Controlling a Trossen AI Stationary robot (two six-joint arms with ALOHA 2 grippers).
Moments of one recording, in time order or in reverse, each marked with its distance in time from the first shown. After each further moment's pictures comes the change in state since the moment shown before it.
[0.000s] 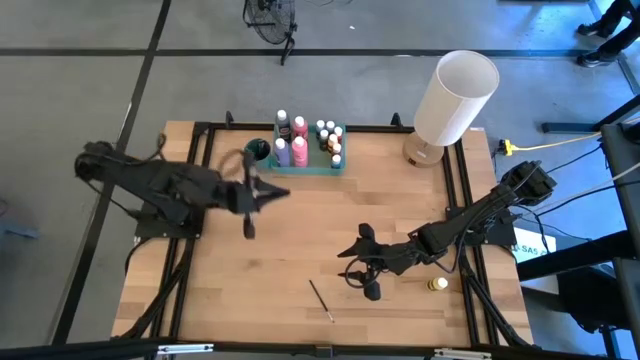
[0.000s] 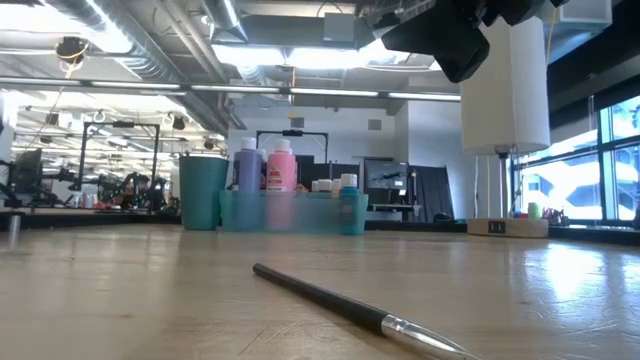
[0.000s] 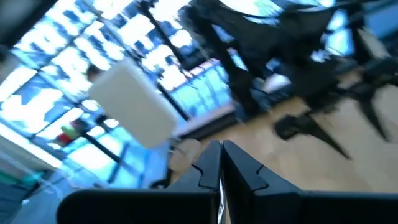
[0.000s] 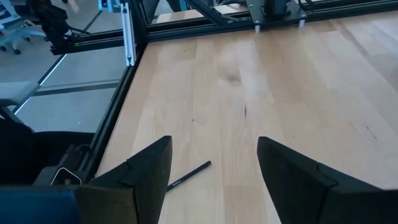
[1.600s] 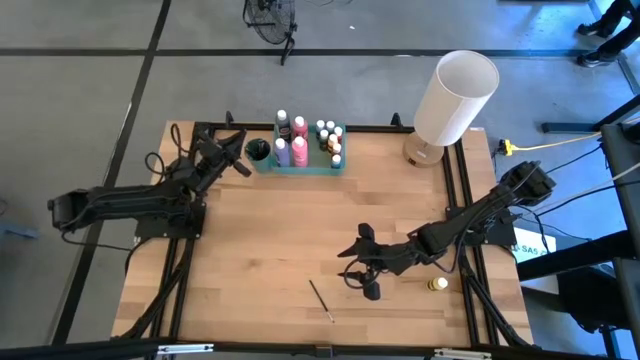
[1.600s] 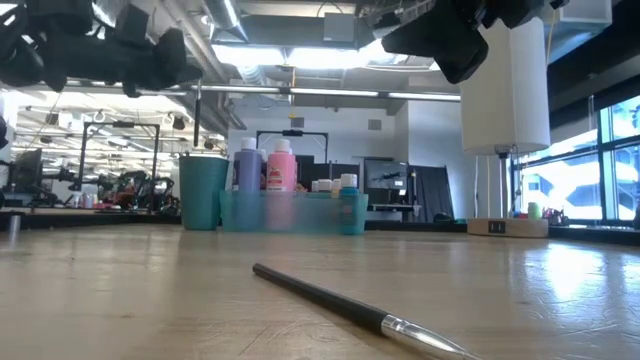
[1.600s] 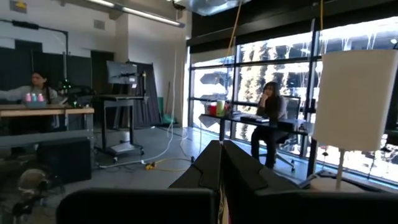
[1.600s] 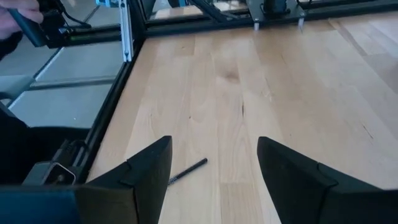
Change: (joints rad) left arm 0.740 -0.418 -1.086 1.179 0.006 -0.396; right arm -0.002 0.007 0.000 -0.002 0.004 -0.019
